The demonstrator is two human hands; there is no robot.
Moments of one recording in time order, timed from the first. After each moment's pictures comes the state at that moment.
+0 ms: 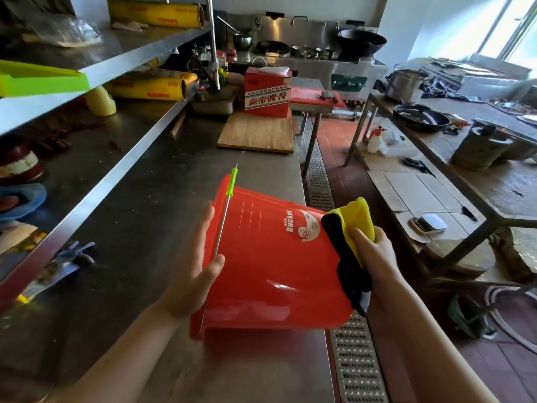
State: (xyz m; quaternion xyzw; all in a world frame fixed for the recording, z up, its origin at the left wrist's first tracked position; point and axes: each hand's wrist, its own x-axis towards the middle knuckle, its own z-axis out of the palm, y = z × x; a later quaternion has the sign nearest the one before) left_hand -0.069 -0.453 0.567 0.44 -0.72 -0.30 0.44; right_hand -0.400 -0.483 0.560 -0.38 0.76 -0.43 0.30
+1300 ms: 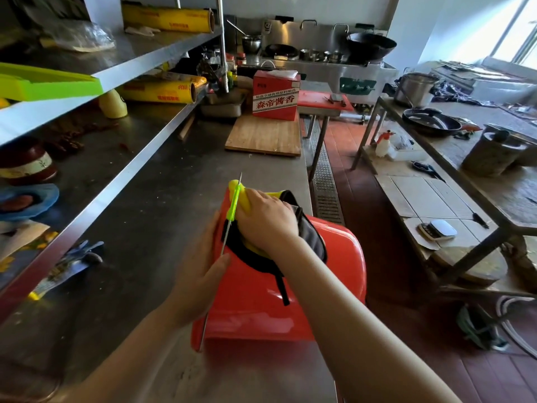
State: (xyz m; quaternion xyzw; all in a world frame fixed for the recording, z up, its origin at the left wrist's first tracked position) left_hand -0.072 -0.449 0.577 0.48 -0.67 -0.35 0.45; right_hand -0.218 -0.529 0.622 -0.75 0.63 -0.20 0.09
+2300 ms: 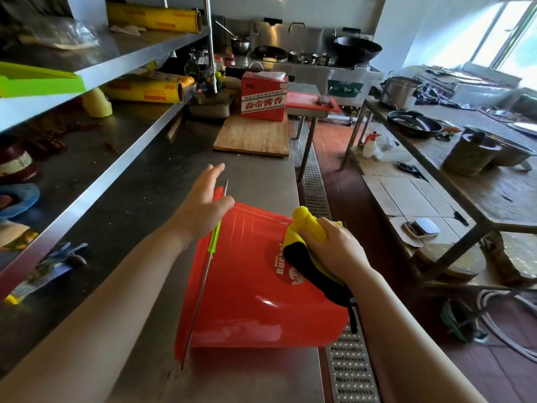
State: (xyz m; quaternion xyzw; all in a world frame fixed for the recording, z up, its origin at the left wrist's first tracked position) left_hand -0.097 -0.513 0.649 0.56 -0.67 -0.35 0.34; right_hand -0.362 -0.488 0.586 -0.64 0.73 -0.20 0.15
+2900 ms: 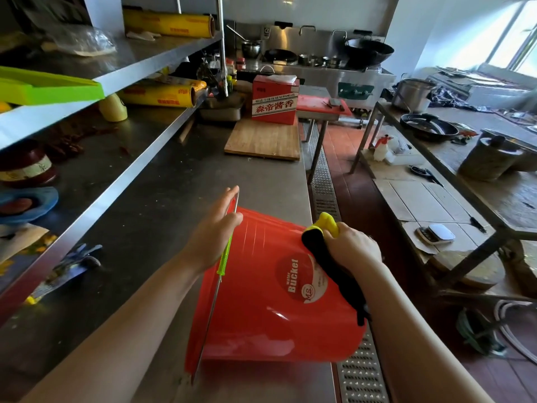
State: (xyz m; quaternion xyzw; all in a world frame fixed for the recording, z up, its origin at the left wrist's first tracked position) left_hand -0.089 -0.500 0.626 0.53 -0.64 -0.42 0.38; right_hand -0.357 -0.519 0.591 -0.59 0.79 -0.08 0.12
